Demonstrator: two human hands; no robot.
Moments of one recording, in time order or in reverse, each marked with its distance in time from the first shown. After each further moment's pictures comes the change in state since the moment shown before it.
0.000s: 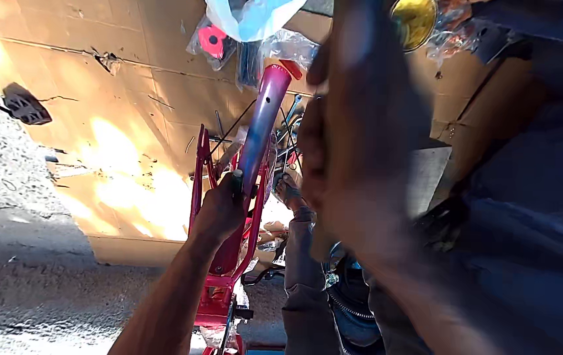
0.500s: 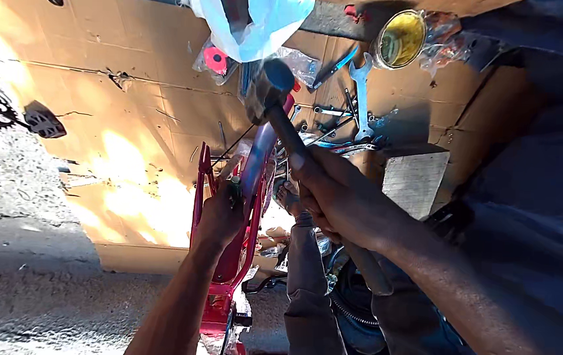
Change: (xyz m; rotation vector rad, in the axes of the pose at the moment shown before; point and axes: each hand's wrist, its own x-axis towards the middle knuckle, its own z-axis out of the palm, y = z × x) left_hand 0.008 -0.008 0.011 0.019 0.071 -0.068; right_hand 0.009 0.022 -0.024 -0.052 -0.263 0.381
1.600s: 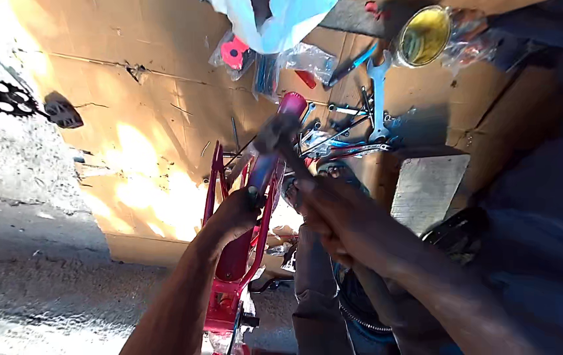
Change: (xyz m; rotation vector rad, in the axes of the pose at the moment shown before) left_hand -0.001 0.001 -0.014 -0.077 -0.343 0.025; right_hand -0.013 0.019 0.023 0.042 -0.093 0.141
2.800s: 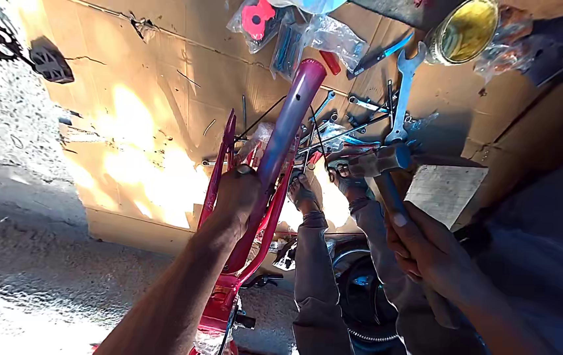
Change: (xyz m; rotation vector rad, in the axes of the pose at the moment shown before) left_hand 0.010 -0.007 0.024 -0.678 0.420 -0.228; right_hand -0.015 0.125 -0.059 -0.163 0.266 -0.099
